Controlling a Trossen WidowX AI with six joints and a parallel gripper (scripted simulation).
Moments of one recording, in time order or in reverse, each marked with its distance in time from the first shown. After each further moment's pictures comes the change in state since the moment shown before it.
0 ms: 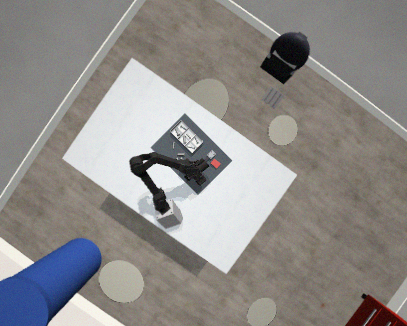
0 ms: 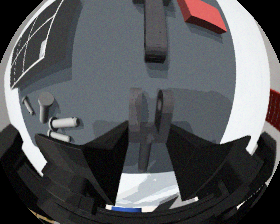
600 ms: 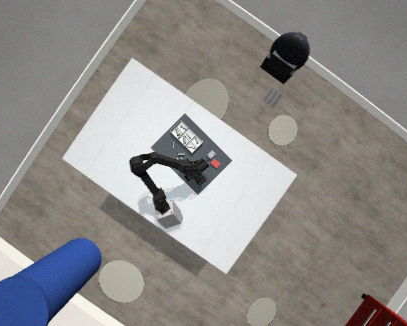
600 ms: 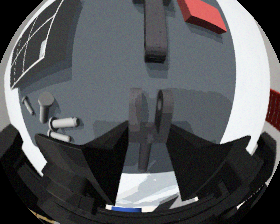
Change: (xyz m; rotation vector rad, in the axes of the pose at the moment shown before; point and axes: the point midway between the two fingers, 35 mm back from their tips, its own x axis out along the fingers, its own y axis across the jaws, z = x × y) arm 0.000 0.000 0.000 0.000 0.000 0.000
